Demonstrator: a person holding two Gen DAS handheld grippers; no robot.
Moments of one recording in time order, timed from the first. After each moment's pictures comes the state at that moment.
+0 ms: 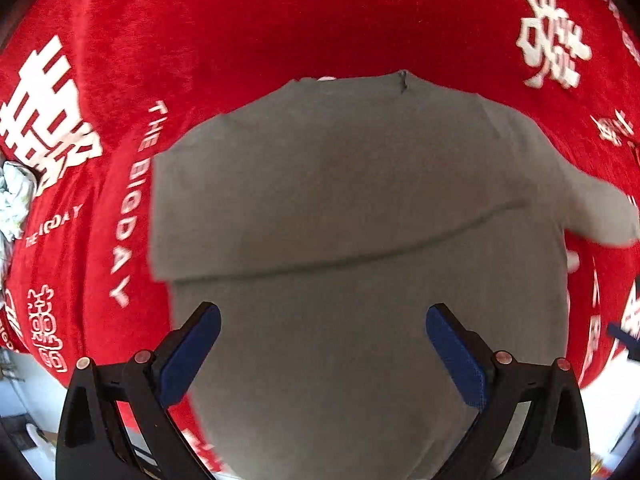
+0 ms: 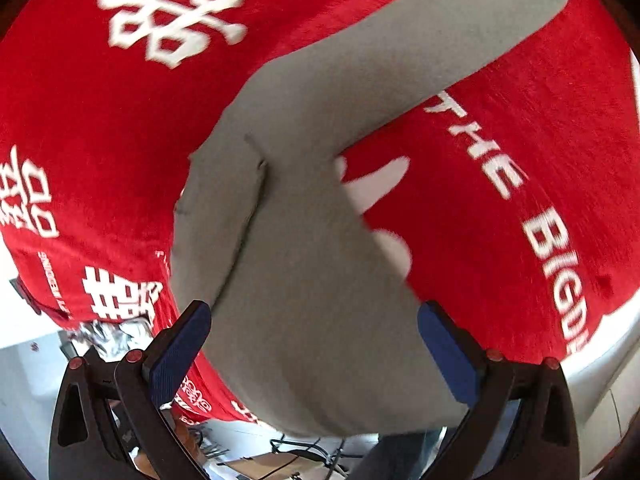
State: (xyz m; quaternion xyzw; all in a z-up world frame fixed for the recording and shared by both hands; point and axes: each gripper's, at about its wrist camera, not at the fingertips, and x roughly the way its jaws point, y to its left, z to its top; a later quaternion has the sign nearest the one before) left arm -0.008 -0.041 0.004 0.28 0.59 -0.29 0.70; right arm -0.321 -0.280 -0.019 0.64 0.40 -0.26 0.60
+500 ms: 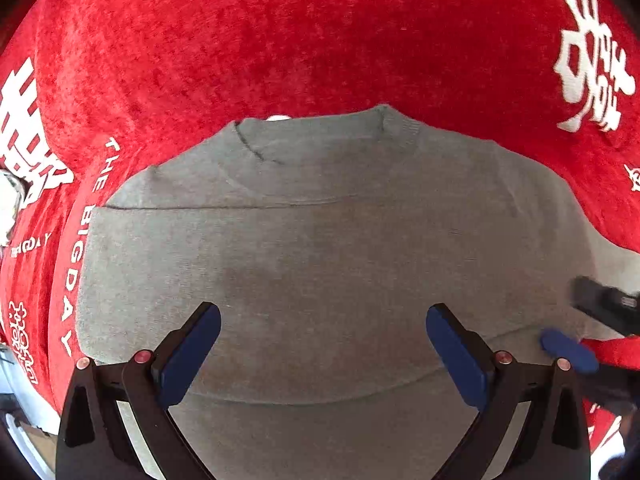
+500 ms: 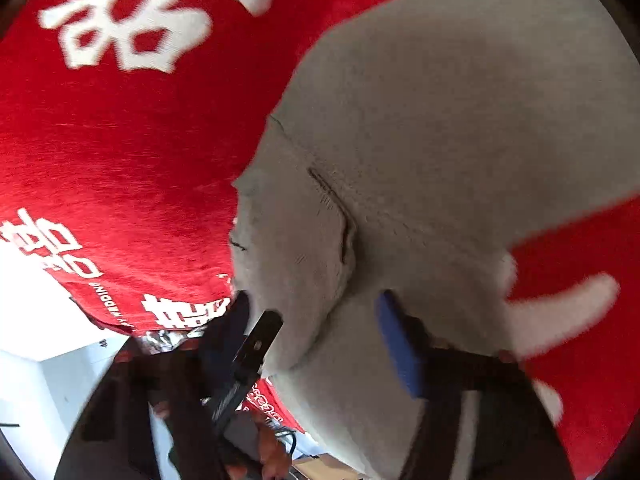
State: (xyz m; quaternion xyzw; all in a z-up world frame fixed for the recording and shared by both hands) left arm 0.003 -0.126 -0.046 0.25 0.56 -0.26 0.74; right arm -0.216 -0.331 -0.097 0.72 0.34 -0.15 0.59
